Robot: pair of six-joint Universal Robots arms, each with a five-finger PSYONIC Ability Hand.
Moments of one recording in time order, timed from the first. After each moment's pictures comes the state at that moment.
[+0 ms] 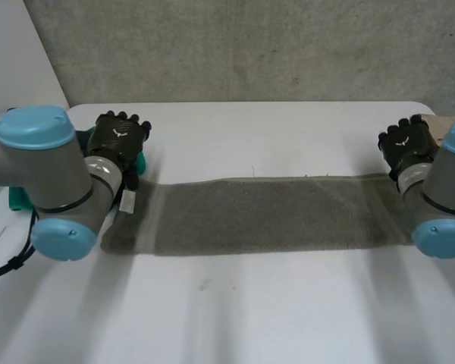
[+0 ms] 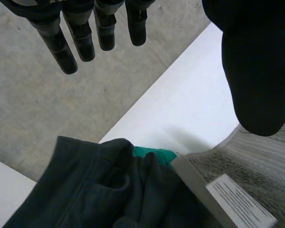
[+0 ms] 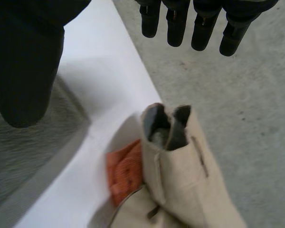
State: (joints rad) left arm 4.33 -2.12 -1.33 3.31 -1.64 3.65; right arm 1.76 -0.93 1.34 -0.25 1.64 2.30; left_hand 0.20 0.21 0.21 0.20 0.05; right_hand 0.23 0.22 0.22 0.22 0.05
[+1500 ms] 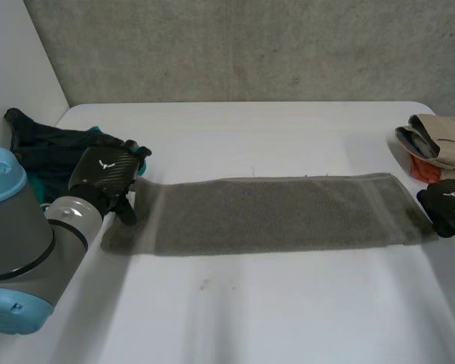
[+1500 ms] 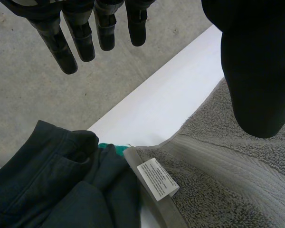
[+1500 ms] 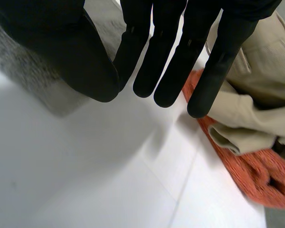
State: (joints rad) left arm 4.35 -1.82 -1.74 3.39 -1.55 3.53; right arm 1.38 -1.02 1.67 -0.25 1.19 2.35; left_hand 0.20 0.21 0.21 0.20 0.05; right_hand 1.15 1.18 1.19 1.20 0.99
